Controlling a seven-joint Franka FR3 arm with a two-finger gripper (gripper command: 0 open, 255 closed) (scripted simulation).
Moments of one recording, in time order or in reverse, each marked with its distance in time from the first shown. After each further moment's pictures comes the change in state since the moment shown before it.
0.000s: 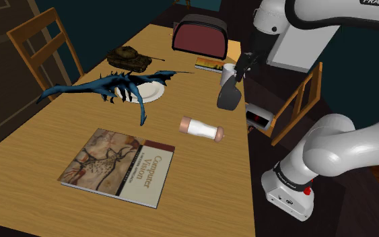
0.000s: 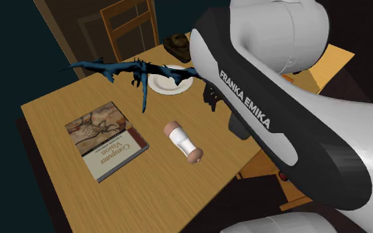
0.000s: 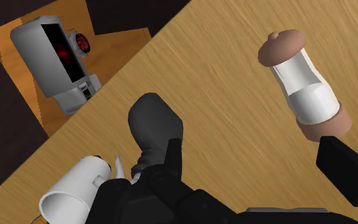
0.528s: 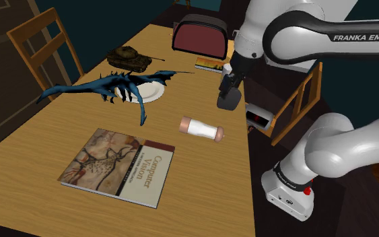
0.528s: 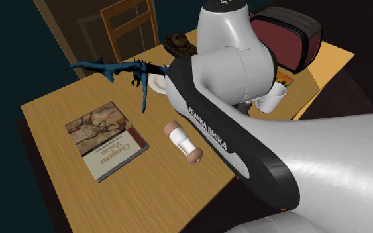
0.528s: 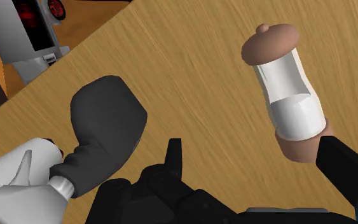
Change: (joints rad) arm 0.071 0.049 0.071 -0.128 0.011 0.209 -0.026
